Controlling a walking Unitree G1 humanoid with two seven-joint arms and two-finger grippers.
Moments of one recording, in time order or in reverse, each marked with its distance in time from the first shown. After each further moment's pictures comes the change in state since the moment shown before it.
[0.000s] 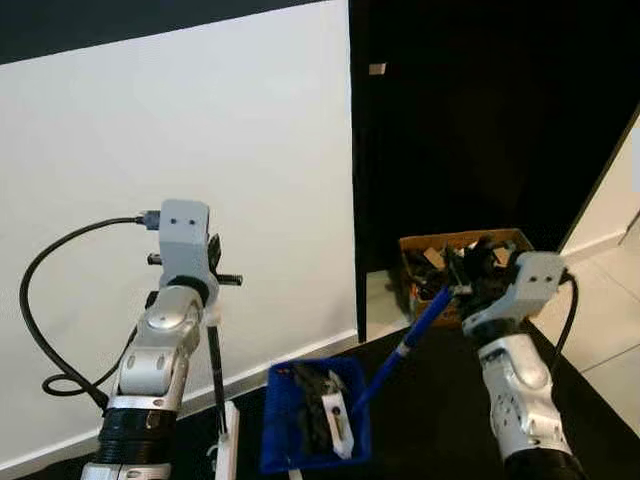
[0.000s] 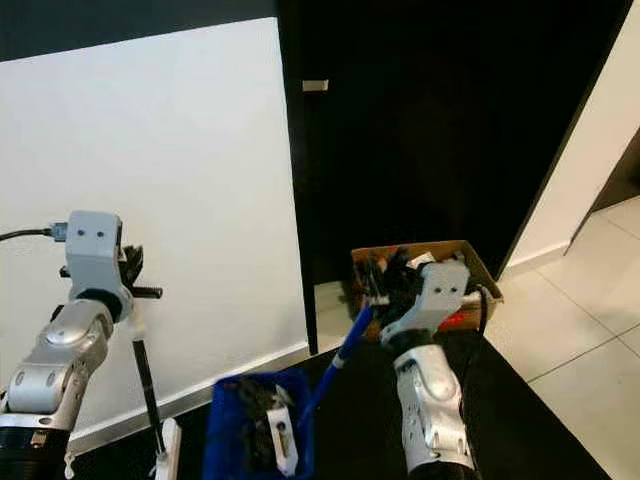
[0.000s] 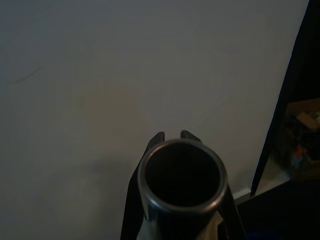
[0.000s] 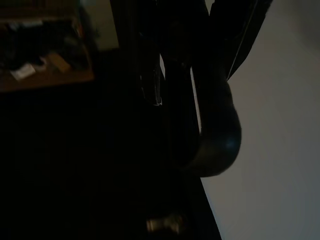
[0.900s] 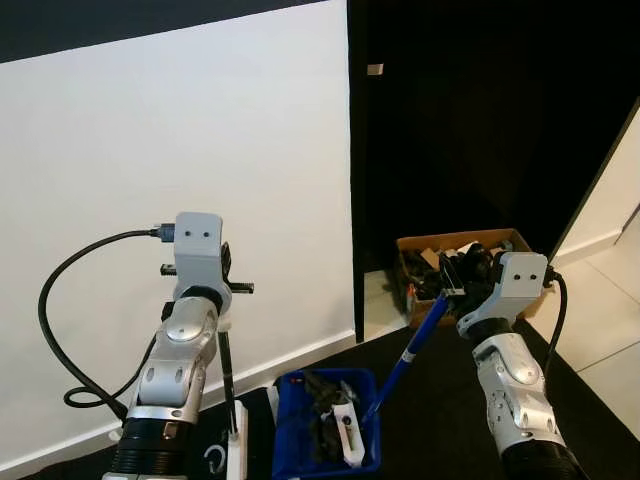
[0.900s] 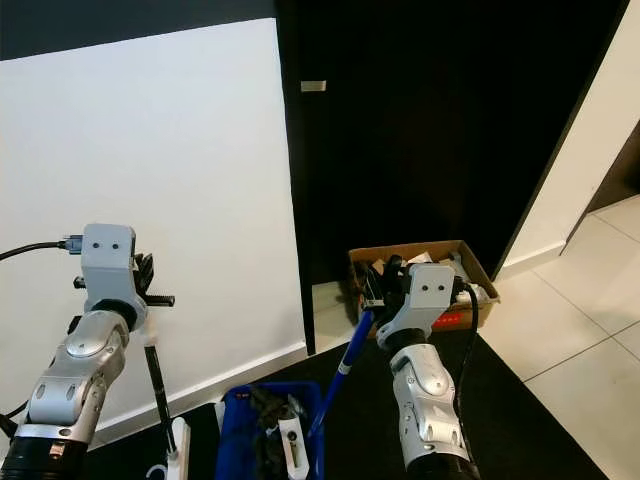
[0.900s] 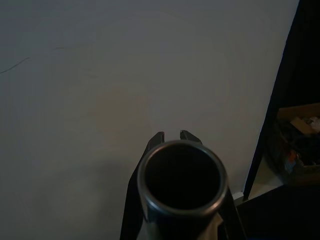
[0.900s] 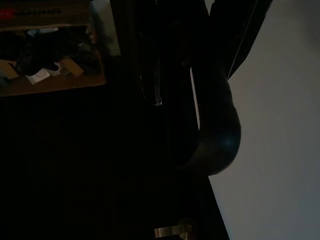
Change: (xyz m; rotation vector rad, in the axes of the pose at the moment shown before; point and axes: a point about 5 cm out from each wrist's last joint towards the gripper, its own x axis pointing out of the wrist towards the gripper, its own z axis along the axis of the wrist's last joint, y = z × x) left arm -0.001 -0.017 -0.005 -0.028 -0.015 0.020; right arm 0.008 0.000 -0.001 -0.033 0.025 -0.014
